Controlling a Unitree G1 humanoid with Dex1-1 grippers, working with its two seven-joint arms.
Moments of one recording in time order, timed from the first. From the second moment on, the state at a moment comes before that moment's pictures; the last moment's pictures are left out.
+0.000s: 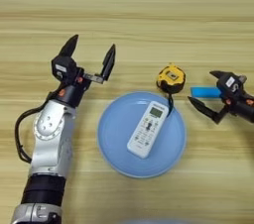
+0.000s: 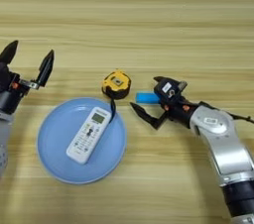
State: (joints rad) left arm -0.15 0.10 0.06 0.17 -0.28 -0.40 -0.44; right arm -0.11 -0.48 0.06 -0.06 0.12 0.14 0.72
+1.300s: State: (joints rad) left arm -0.16 0.10 0.07 0.21 -0.28 -0.41 -0.45; right arm -0.35 -0.55 0.01 0.65 0.15 0.00 0.91
